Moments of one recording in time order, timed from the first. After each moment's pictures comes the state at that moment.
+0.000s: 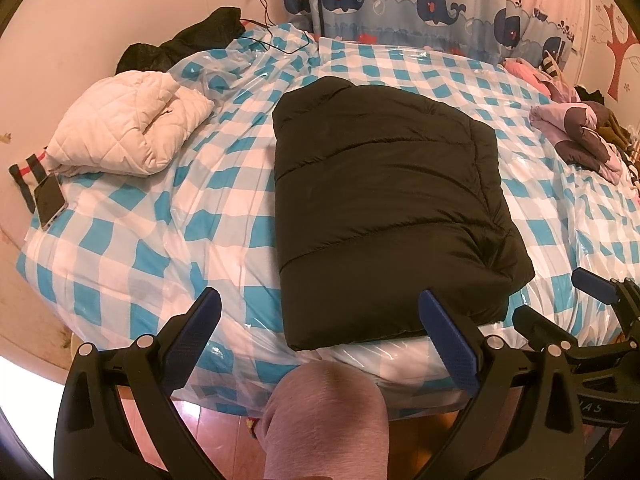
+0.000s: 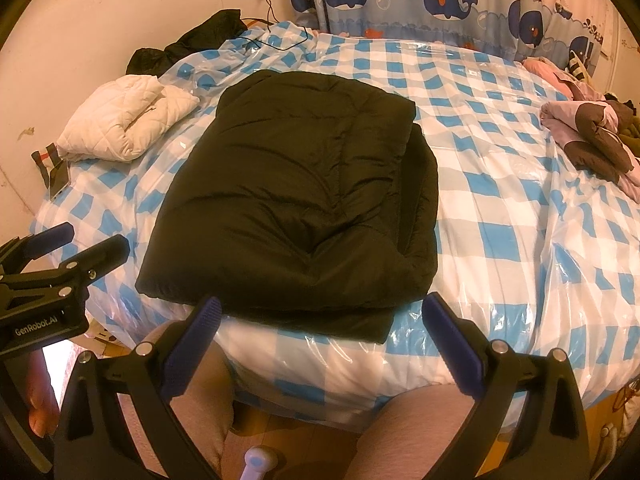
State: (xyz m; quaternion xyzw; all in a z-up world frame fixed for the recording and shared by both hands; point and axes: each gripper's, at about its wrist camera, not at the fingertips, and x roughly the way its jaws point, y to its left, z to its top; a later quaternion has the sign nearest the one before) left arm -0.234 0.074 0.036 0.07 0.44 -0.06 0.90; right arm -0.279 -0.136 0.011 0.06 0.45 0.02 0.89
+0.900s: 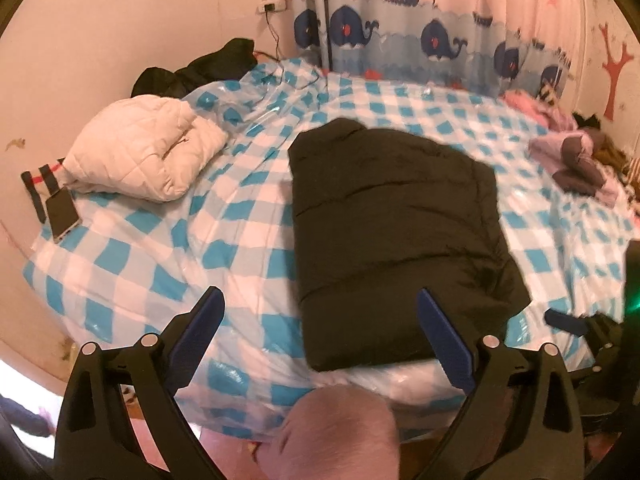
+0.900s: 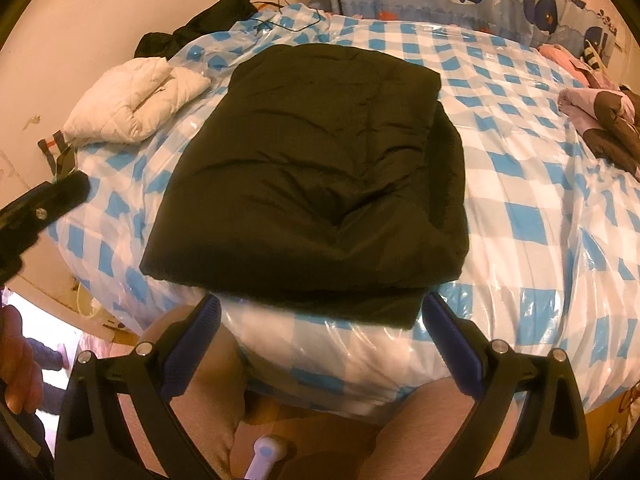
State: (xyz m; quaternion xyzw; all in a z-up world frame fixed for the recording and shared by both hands) left arm -0.243 0.096 0.057 0.06 0.38 -0.05 0.92; right arm -0.275 -0.123 -0.009 0.07 0.48 0.05 0.87
